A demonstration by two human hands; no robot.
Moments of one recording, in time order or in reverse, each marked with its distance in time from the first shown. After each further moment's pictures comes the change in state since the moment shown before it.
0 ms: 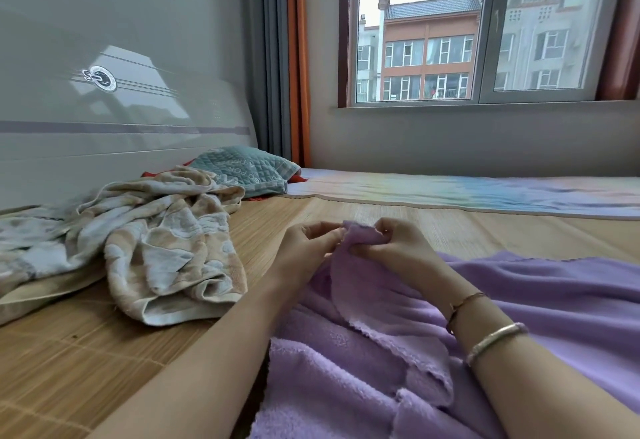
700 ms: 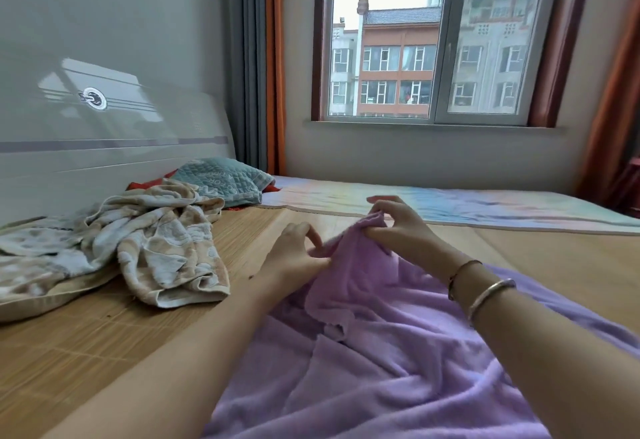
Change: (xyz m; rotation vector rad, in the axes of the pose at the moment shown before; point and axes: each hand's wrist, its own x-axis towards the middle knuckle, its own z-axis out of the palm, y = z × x) left_hand -0.087 0.084 0.050 0.768 0.005 0.186; right_hand -0.074 -0.098 -0.125 -0.172 0.039 -0.109
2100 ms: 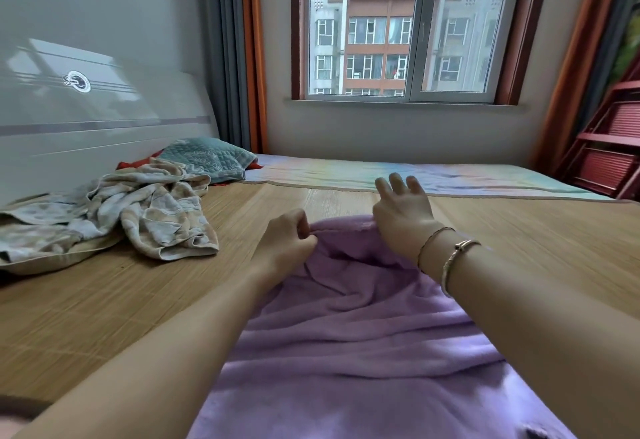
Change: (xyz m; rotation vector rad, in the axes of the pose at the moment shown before) left_hand -0.092 0.062 0.010 0.048 0.073 0.064; right_hand -0.101 -0.056 -0.070 -1.494 -0.251 -0.056
